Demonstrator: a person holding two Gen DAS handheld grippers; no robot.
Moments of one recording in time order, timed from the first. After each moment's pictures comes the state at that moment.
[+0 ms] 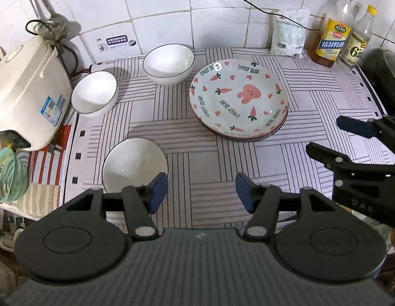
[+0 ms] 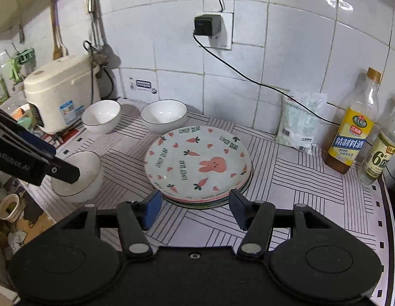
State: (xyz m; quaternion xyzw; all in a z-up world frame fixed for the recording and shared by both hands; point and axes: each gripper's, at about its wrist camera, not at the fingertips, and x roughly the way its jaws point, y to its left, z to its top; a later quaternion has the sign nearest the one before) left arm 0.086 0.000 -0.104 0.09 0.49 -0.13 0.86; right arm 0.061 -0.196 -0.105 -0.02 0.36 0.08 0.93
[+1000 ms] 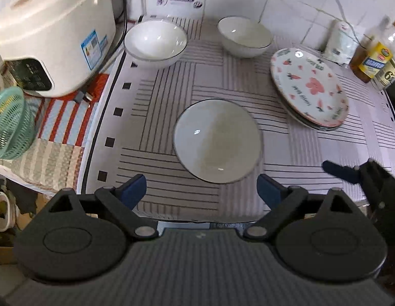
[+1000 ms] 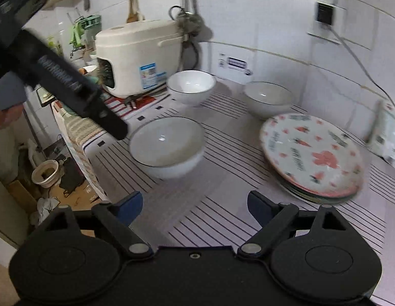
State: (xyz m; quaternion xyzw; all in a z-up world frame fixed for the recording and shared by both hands) left arm 0.126 0.154 -0.175 -0.01 0.53 -0.11 0.84; right arm 0.058 -0.058 -0.176 -0.07 0.36 0.21 0.91
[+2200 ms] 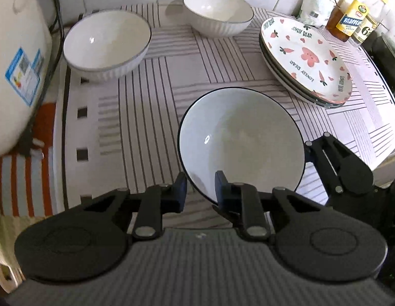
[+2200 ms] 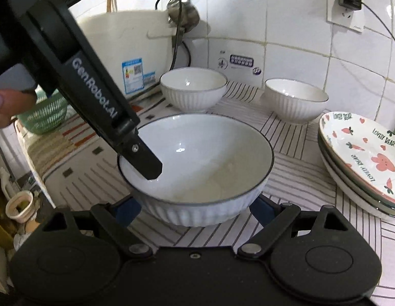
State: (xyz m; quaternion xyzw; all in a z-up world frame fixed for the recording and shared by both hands) left arm 0.206 0.154 -0.229 0.07 0.53 -0.25 0.81; right arm 0.121 0.018 -0.251 -0.03 0.31 0.15 0.94
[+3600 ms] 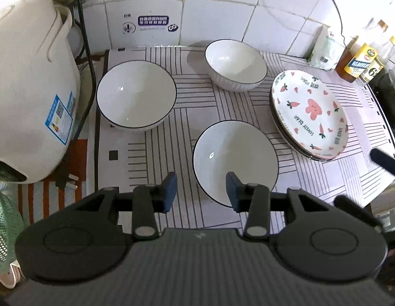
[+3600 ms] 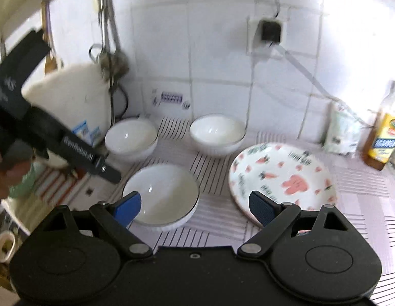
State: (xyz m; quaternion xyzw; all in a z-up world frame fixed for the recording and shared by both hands) left arm 0.238 0.166 -0.160 0.03 0.51 -0.22 0.83; right arm 0.114 -0.025 -0.119 0.01 0.32 0.01 0.95
